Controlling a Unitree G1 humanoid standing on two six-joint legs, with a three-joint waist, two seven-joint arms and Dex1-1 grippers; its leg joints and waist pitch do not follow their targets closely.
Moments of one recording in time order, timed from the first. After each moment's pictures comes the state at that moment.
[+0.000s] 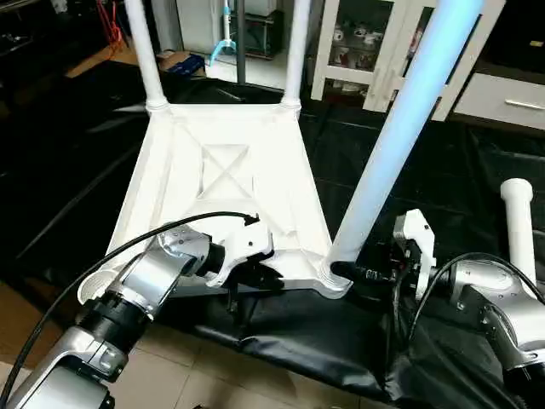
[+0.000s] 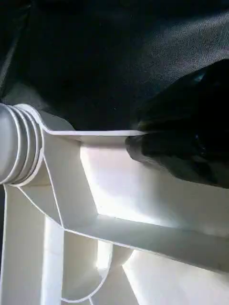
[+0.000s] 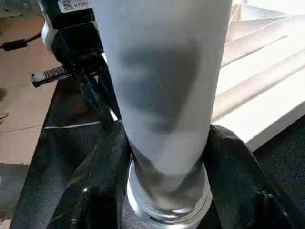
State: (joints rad) left arm -0.55 0.42 -0.44 0.35 -0.04 0.28 -1.20; right arm -0.23 -0.55 0.13 0.13 0.42 0.27 1.05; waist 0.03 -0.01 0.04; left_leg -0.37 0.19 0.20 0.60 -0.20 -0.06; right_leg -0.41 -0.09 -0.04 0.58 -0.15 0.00
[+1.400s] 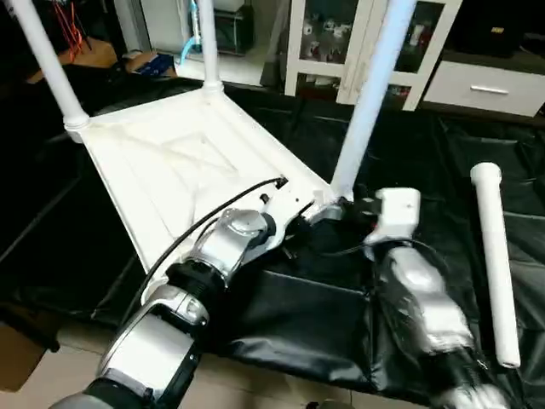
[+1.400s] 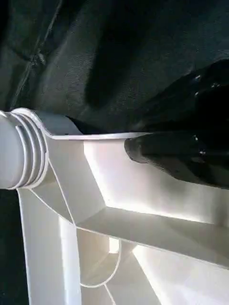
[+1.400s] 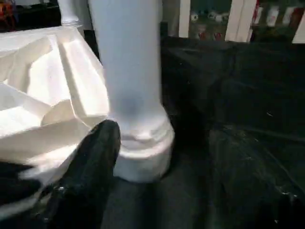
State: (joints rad) left arm -0.82 0.07 -0.33 0.86 0.07 0.22 -0.59; right arm -0.25 -0.15 0.00 0.24 0.22 0.12 0.13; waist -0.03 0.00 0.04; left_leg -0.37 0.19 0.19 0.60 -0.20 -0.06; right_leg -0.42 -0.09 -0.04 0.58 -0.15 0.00
